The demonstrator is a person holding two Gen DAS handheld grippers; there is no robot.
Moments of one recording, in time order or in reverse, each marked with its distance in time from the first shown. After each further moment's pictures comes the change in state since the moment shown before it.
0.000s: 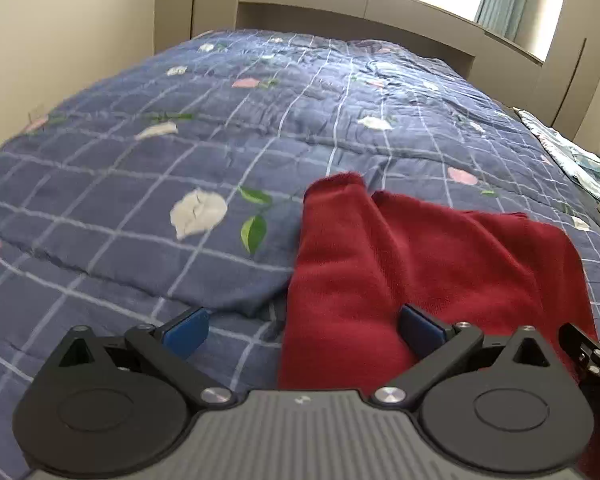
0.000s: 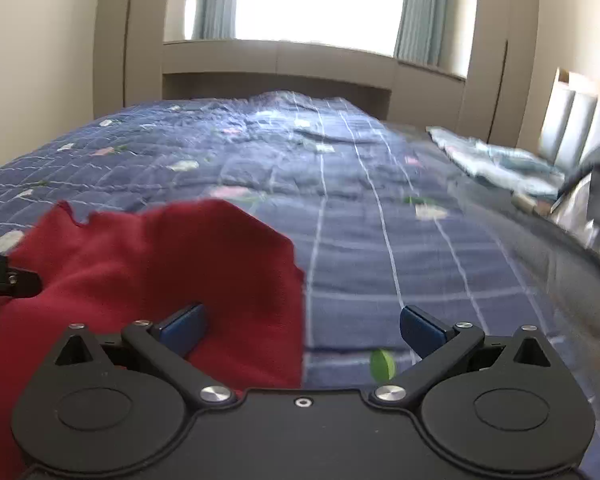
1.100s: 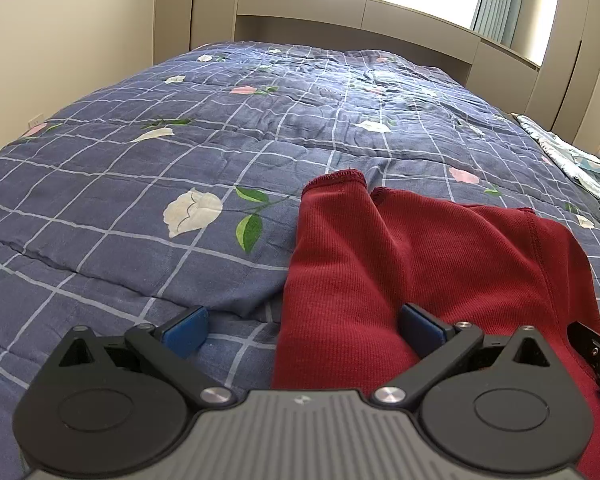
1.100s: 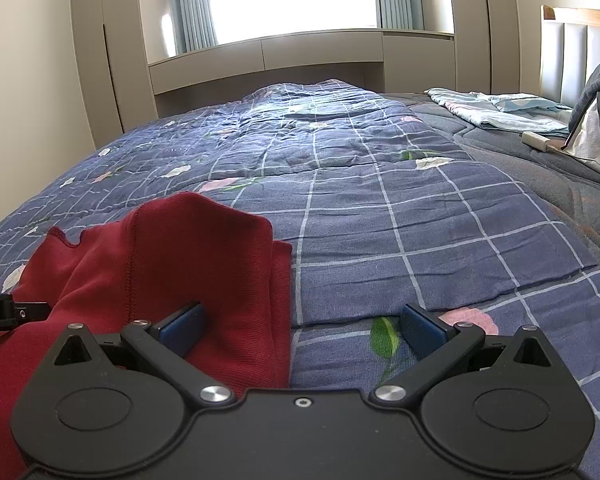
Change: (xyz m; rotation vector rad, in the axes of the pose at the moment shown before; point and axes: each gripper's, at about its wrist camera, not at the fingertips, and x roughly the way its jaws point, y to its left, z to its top) left arm 0.006 -0.003 -0.010 0.024 -0.051 0.011; right arm 0.015 -0.026 -0.018 0.164 0.018 0.093
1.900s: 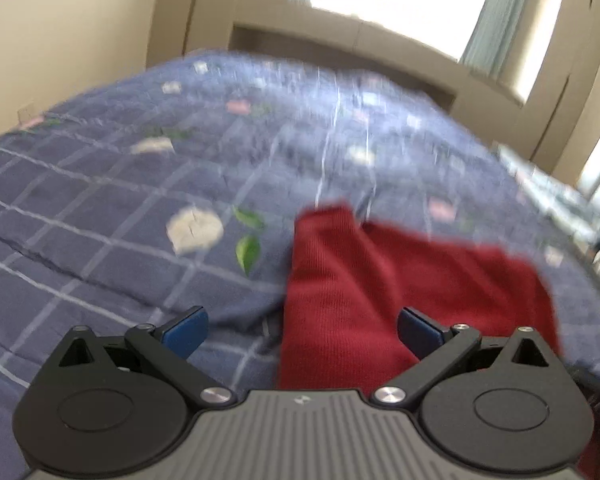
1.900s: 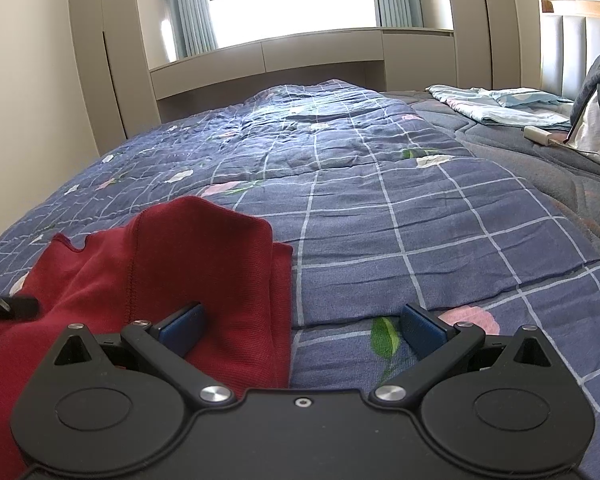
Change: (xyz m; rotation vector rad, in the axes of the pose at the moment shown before) left arm -0.031 0.023 0.009 -0.093 -0.081 -0.113; right arm -0.002 0.000 0.002 0.022 0.003 0.019
